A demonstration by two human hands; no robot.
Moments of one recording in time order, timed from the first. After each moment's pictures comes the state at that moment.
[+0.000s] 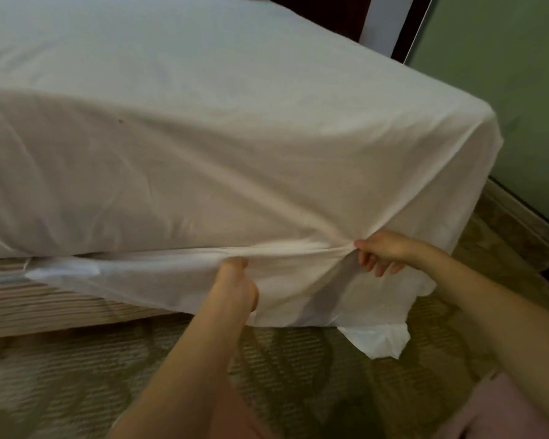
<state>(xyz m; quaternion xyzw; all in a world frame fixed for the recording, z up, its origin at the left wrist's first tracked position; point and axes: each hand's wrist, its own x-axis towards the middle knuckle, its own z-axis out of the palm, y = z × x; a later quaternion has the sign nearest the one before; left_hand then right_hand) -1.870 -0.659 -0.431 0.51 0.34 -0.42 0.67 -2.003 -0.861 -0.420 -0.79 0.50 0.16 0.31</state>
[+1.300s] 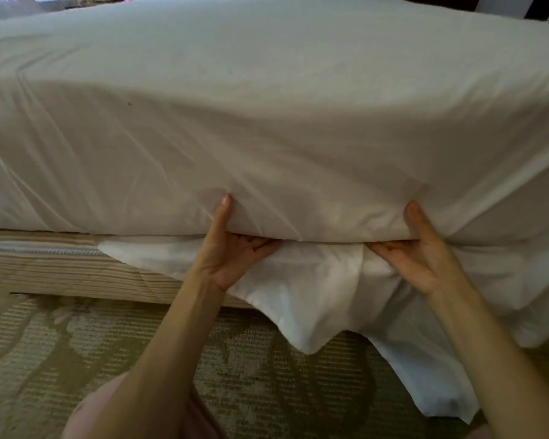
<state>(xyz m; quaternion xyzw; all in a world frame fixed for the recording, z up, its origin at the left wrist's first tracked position) -1.816 -0.649 -0.444 0.33 0.00 -0.41 0.85 -1.963 -0.863 -0.445 -0.30 0.22 -0.23 0.90</state>
